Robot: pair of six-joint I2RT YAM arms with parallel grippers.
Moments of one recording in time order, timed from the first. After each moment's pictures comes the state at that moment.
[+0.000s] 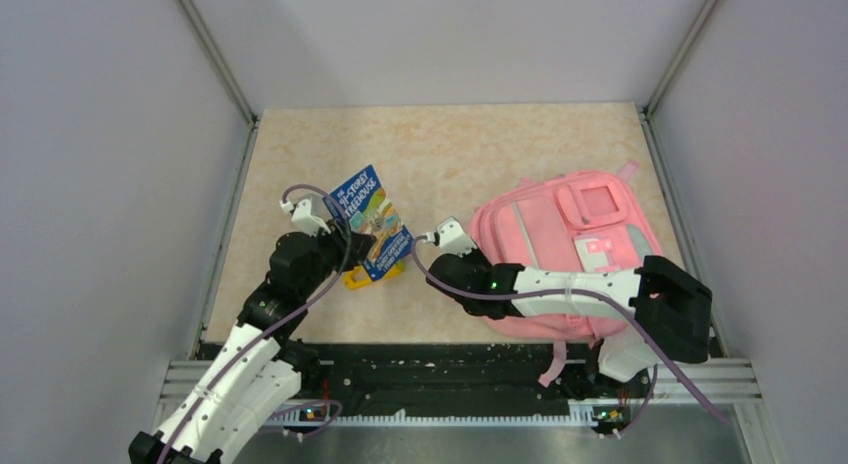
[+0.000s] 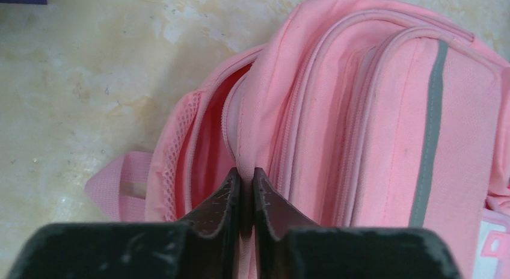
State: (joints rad) left arm -0.41 0.60 0.51 -0.19 0.05 -0.67; right arm 1.20 1.50 0.92 -0.39 0.87 0.30
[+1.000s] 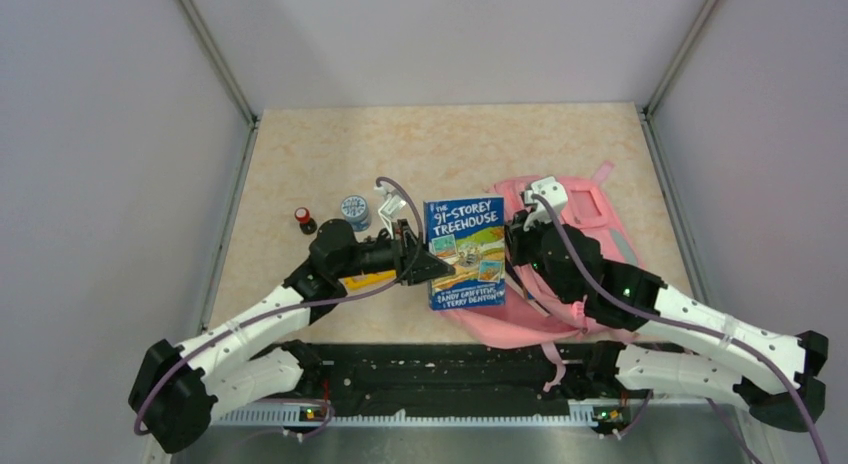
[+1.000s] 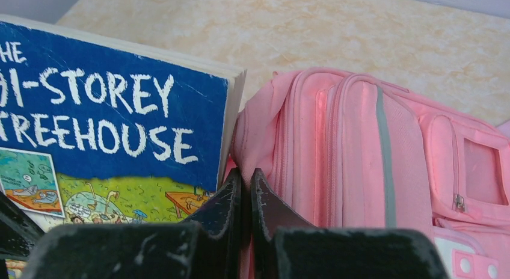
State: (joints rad) left arm -0.69 0.96 0.56 0.40 0.70 -0.76; right arm 1.10 0.85 0.90 -0.35 0.64 0.25
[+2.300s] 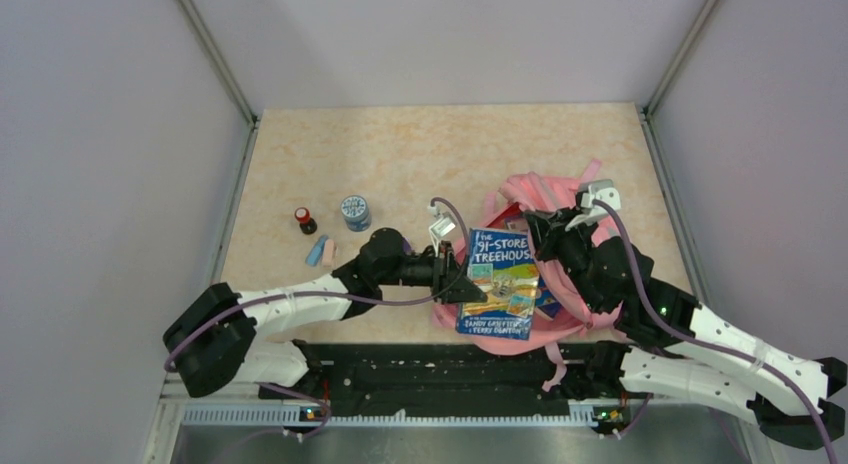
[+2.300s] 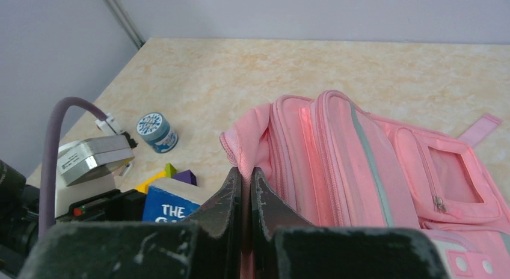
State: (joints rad) left arm -0.89 1.27 0.56 0.62 0.68 -0.78; right arm 1.09 0.63 0.82 -0.22 0.72 0.25
